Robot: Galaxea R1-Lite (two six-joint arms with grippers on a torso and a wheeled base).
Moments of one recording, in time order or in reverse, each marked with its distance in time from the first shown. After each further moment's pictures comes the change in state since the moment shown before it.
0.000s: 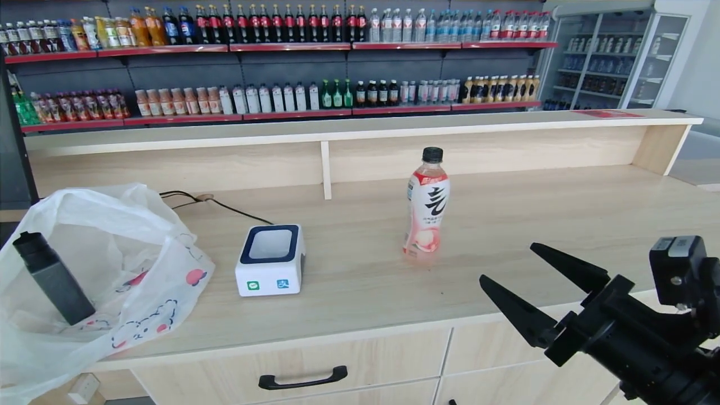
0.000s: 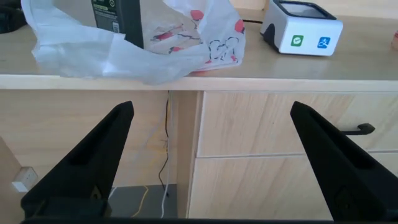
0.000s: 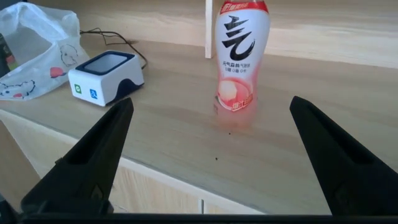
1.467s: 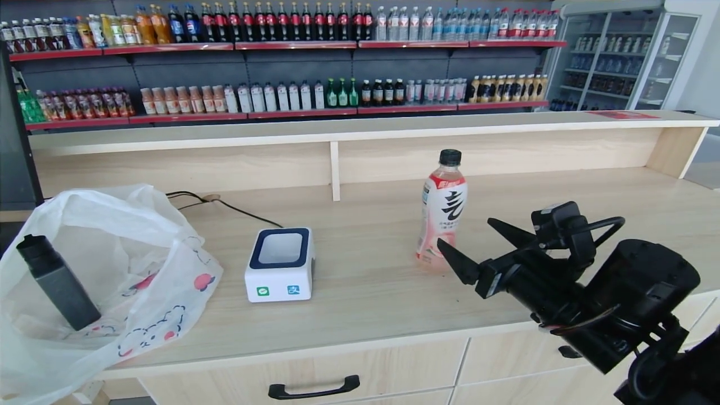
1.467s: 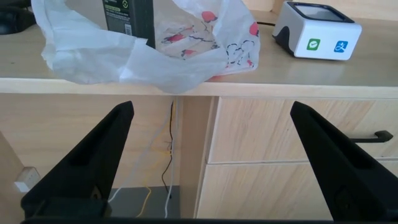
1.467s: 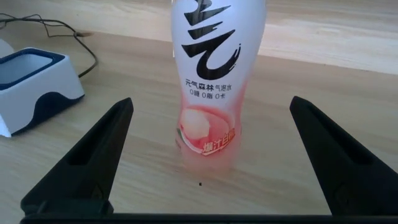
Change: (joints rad) left arm 0.000 0.000 0.000 0.000 0.000 -0.003; right arm -0.120 0.318 -0.287 -0.001 0.000 -0.050
